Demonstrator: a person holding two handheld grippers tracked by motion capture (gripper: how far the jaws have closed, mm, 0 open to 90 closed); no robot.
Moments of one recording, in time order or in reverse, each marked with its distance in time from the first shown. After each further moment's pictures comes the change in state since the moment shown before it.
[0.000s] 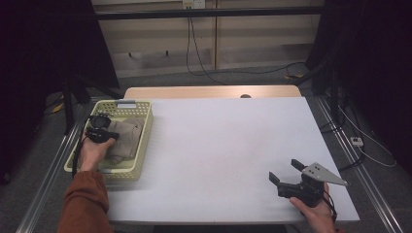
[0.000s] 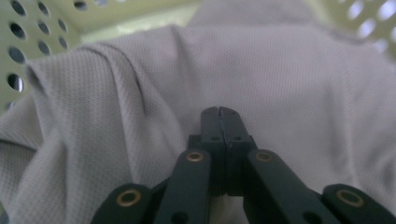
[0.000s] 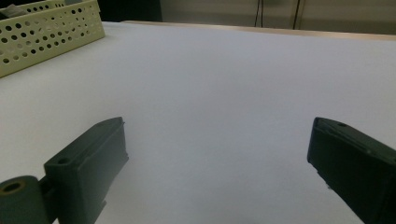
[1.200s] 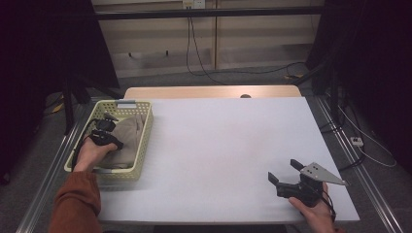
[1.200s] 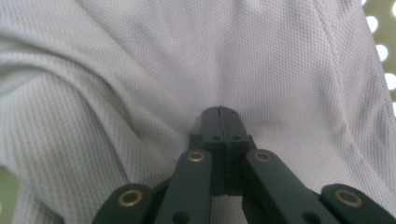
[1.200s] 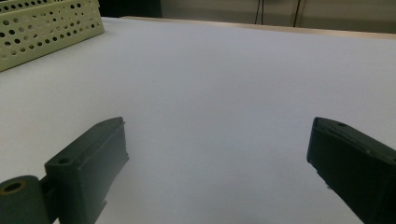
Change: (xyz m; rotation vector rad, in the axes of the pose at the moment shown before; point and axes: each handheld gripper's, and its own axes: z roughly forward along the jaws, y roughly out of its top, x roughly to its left) left arm -0.004 -0.002 -0.002 0.155 -0.172 -0.010; right arm 0.002 0.000 0.002 0.011 -0.002 -0.014
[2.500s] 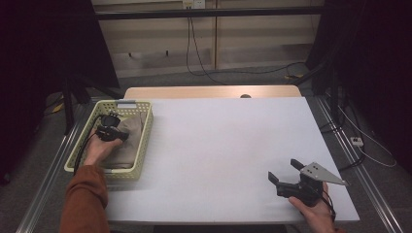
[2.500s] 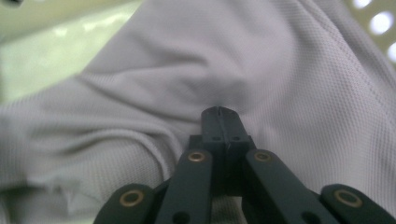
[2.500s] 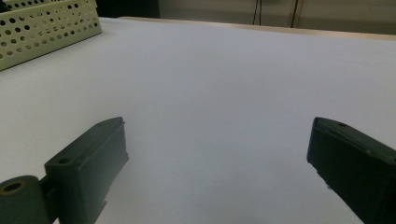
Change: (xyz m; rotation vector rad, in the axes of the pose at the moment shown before) left arm -0.003 0.020 0.020 -0.166 0.069 0.098; right arm -0.001 0.000 0.000 -0.002 -0.008 -0.001
